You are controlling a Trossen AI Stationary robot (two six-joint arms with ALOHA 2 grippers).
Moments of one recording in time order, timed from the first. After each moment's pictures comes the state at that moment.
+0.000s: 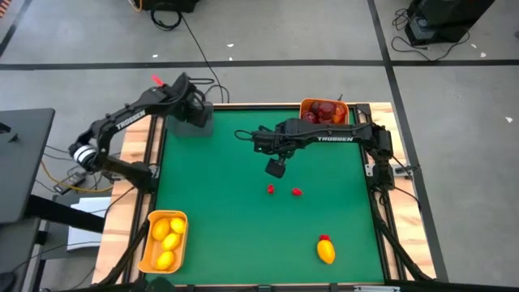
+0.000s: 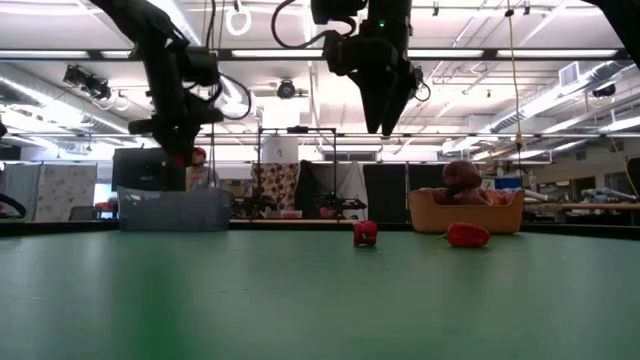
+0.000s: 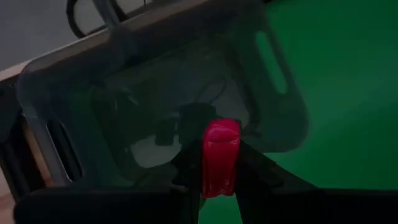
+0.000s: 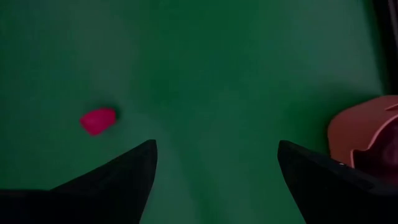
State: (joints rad) left arm 0.91 1.35 1.06 -0.87 -0.09 -0.26; right arm -0.09 1.98 1.88 -1.36 0.19 0.35
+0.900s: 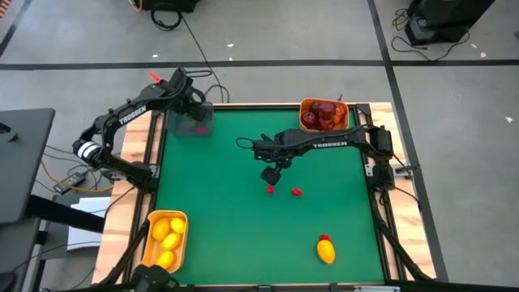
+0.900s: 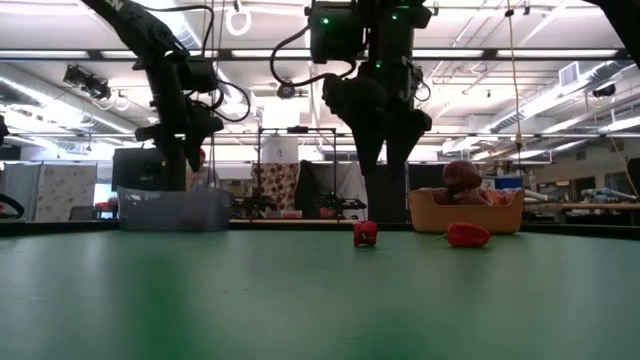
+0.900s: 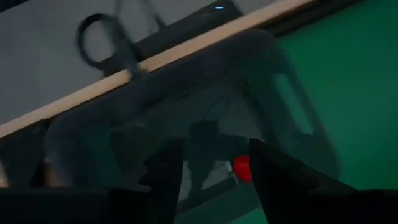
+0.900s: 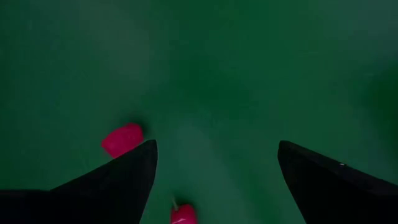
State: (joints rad) left arm 1.00 1.39 1.06 -0.75 -0.08 -0.13; right arm -0.09 1.98 1.64 -1.12 0.08 0.57
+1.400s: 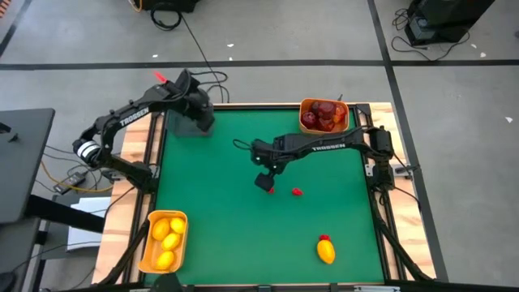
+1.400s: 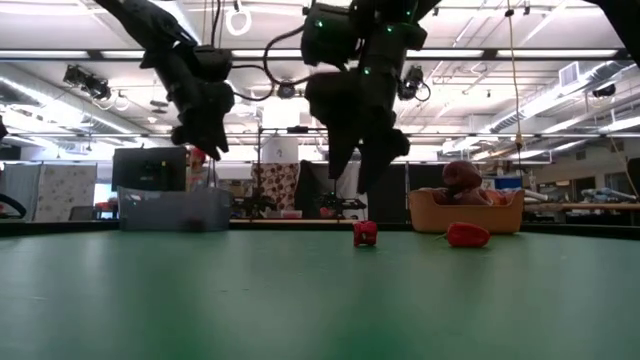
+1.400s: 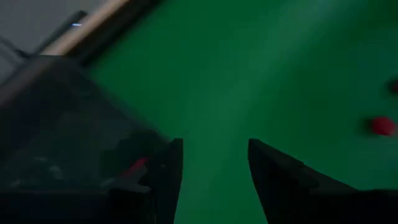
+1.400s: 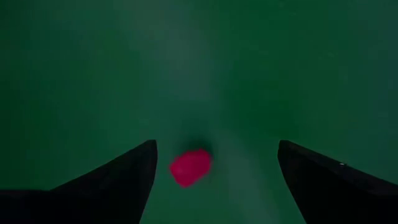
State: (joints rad) left arm 0.90 1.39 1.10 -0.76 0.33 0.06; right arm -0.08 1.98 1.55 -0.85 -0.08 0.51
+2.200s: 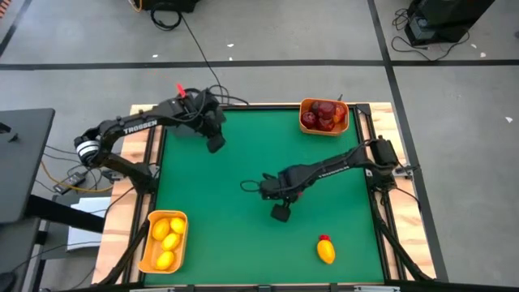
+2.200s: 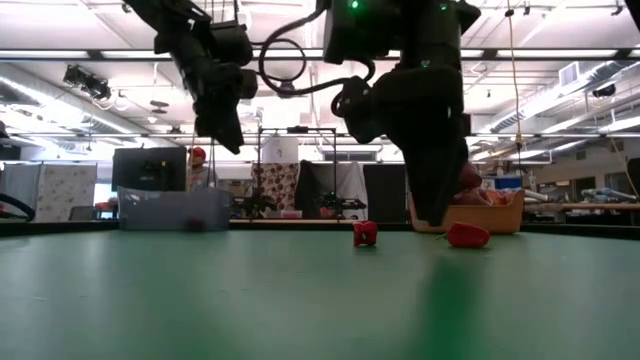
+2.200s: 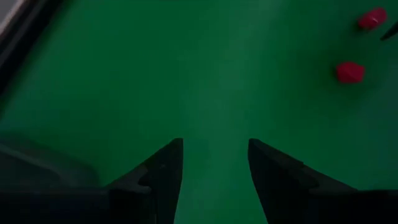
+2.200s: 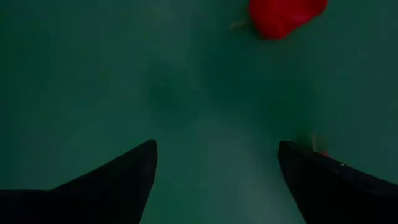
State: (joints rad) left arm 0.58 1.39 1.10 -0.75 0.22 0.07; right arm 0.16 1.98 1.41 -0.91 -0.10 0.62
